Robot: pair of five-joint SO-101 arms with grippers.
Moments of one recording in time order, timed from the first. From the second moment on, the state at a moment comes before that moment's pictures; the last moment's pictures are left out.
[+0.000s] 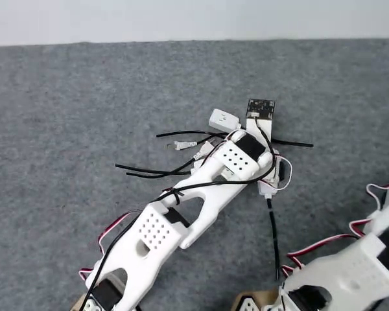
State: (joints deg) left arm 41.9 56.1 -45.3 76.3 44.2; right arm 50.1 18.8 -5.1 78.7 31.7
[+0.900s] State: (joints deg) left arm 45.6 72.4 -74.1 93.8 43.8; right arm 49.8 18.8 -4.5 78.7 34.9
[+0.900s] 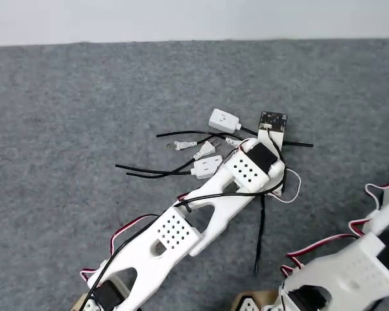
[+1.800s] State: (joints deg) left arm 44.3 77.2 -84.4 93.1 35.3; right arm 49.8 18.8 -4.5 82.6 38.4
